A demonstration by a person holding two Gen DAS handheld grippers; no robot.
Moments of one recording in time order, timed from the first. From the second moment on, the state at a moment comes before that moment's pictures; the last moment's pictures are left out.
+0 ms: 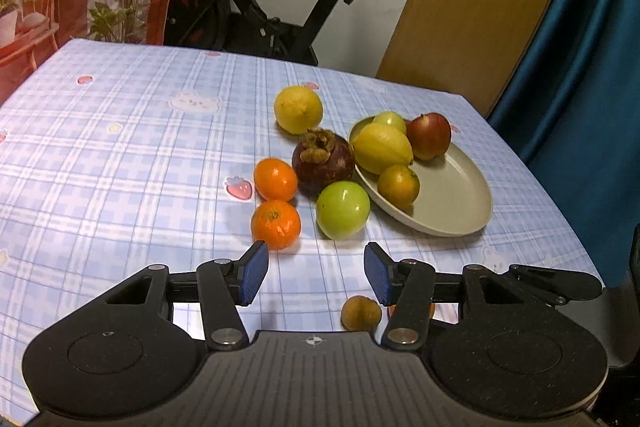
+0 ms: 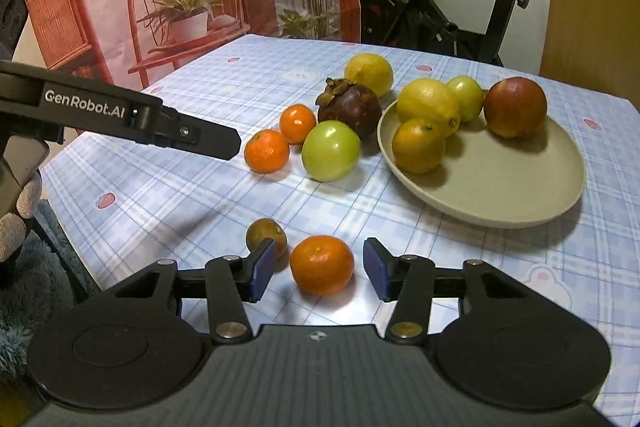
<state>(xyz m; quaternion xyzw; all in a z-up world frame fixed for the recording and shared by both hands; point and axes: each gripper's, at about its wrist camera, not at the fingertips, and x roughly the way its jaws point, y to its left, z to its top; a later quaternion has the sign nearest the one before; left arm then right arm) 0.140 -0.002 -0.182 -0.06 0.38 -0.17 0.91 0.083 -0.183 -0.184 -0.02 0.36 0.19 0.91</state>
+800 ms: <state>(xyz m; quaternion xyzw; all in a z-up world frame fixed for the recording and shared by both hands) 0.139 -0.008 -0.188 -0.05 0.39 -0.17 0.91 0.084 -0.187 -0.192 -0.01 0.37 0.19 0.91</state>
